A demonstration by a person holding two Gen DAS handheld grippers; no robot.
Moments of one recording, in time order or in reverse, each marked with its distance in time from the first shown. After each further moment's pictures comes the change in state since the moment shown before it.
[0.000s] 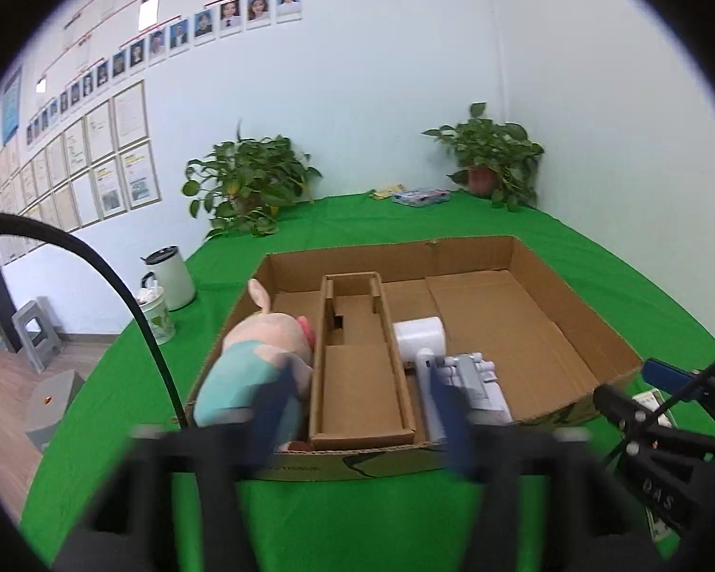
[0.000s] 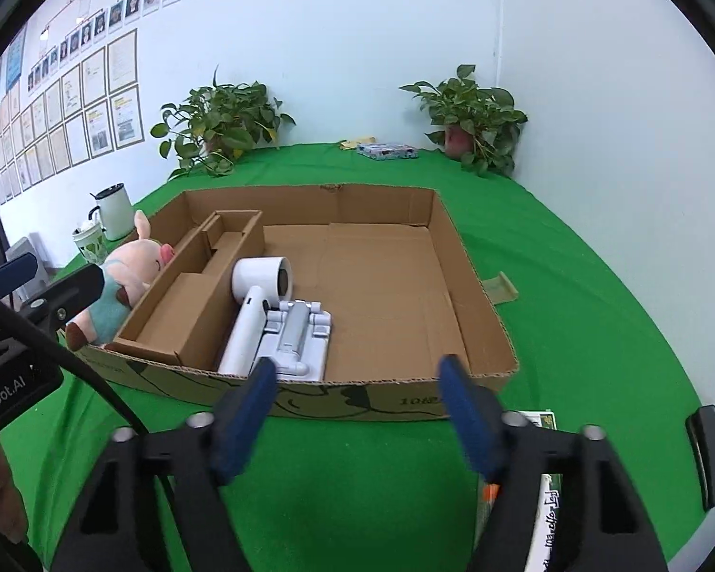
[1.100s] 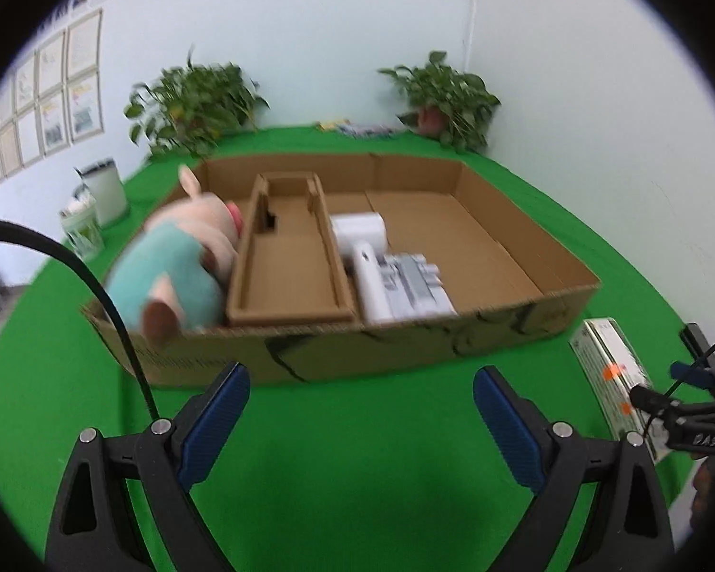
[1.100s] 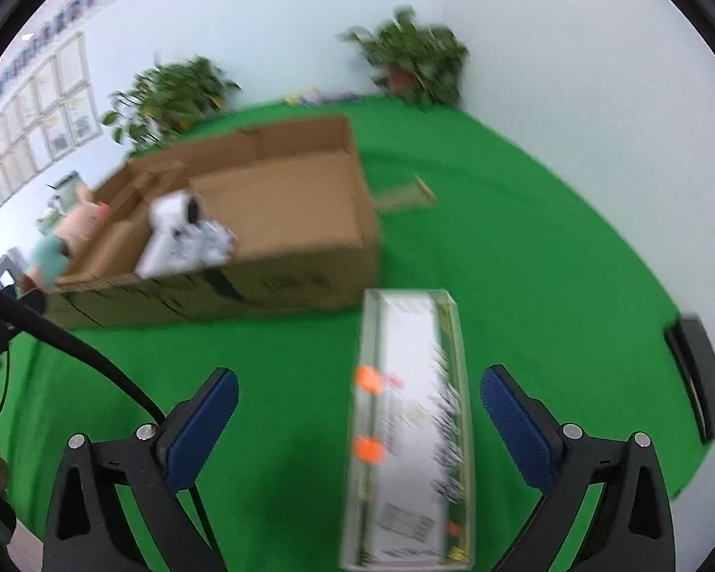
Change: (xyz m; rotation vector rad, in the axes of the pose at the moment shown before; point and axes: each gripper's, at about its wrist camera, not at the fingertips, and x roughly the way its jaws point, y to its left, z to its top) left arm 0.025 -0.009 -0.067 -0.063 0.175 -0.212; right arm 0.003 -0.103 -0.081 0.124 0.213 -0.046
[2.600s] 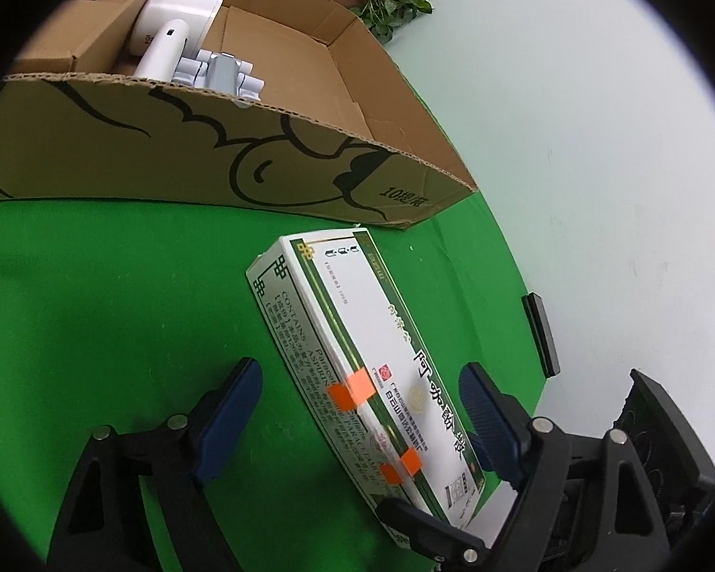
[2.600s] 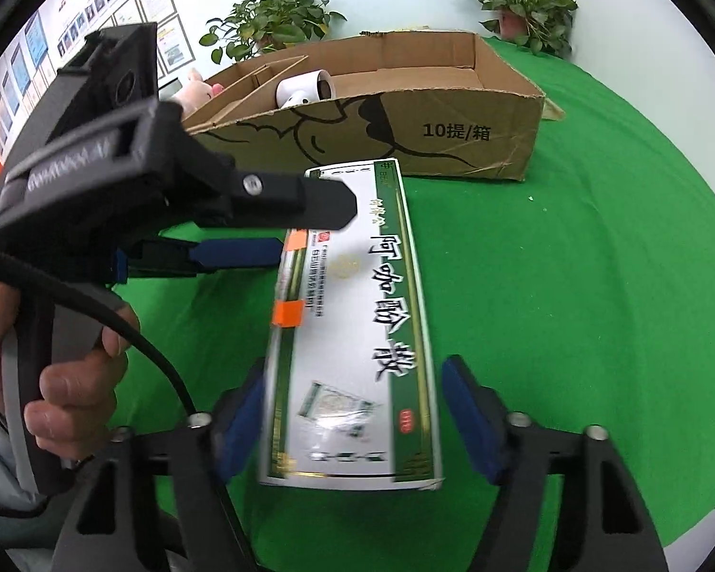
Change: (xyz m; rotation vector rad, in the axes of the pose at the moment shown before) left arm 0.079 -0.052 -0.037 -0.253 0.389 -0.584; right arm 0.011 0.056 -0.069 -0.147 0.101 0.293
